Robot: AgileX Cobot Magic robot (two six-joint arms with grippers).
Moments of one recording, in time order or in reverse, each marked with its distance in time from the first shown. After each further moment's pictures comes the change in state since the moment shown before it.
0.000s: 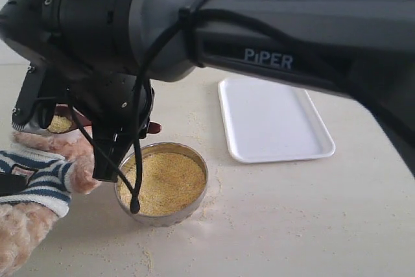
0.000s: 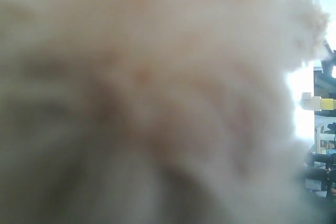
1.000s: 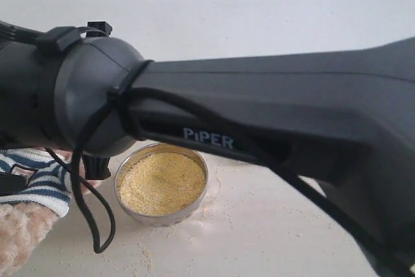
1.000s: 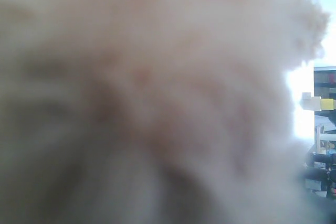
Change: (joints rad) left arm 0.000 0.000 0.000 0.000 0.000 0.000; right arm 0.123 0.057 -0.001 -0.405 0.007 0.166
